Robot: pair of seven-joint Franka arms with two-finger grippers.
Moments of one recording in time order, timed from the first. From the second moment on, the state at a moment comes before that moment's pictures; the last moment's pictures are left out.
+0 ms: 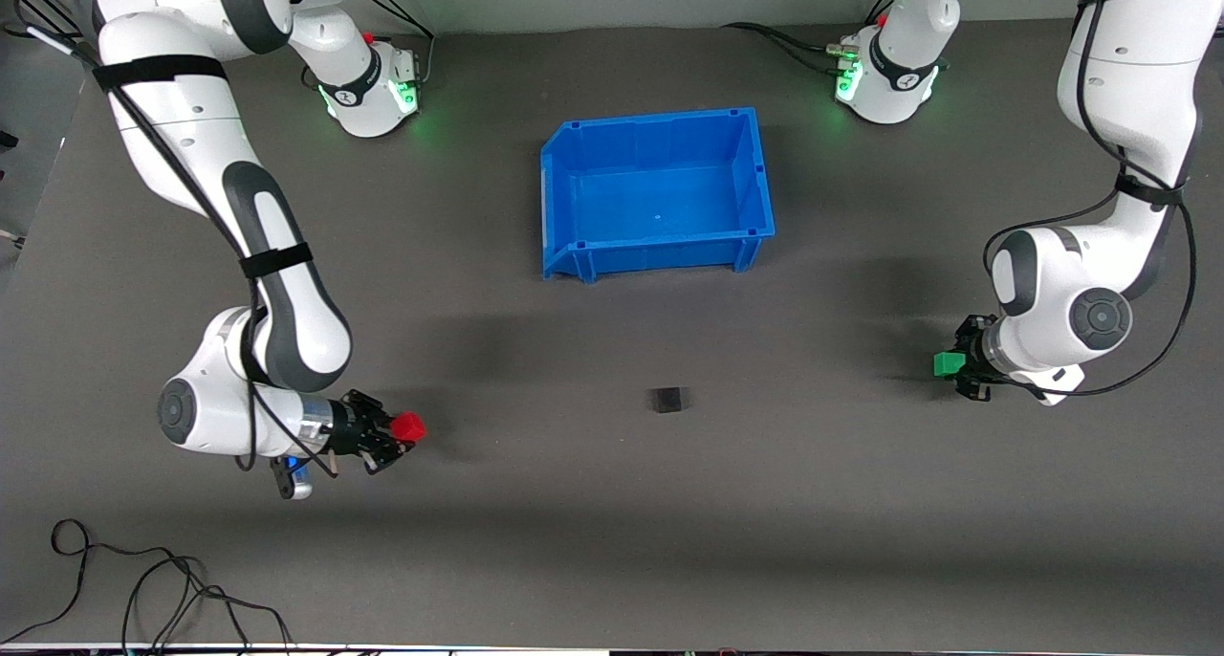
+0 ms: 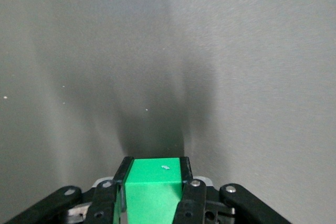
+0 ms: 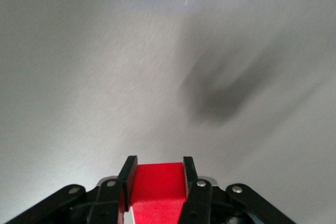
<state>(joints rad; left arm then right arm) 0.07 0.50 -0.02 -2.00 0.02 2.41 -1.42 0.18 0.74 -0.04 -1.49 0.46 2.17 0.94</state>
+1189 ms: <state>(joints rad) -0.45 0.81 -0.04 -1.44 -0.03 2.28 -2.26 0.49 0.87 -0.04 -1.31 0.47 2.33 1.54</state>
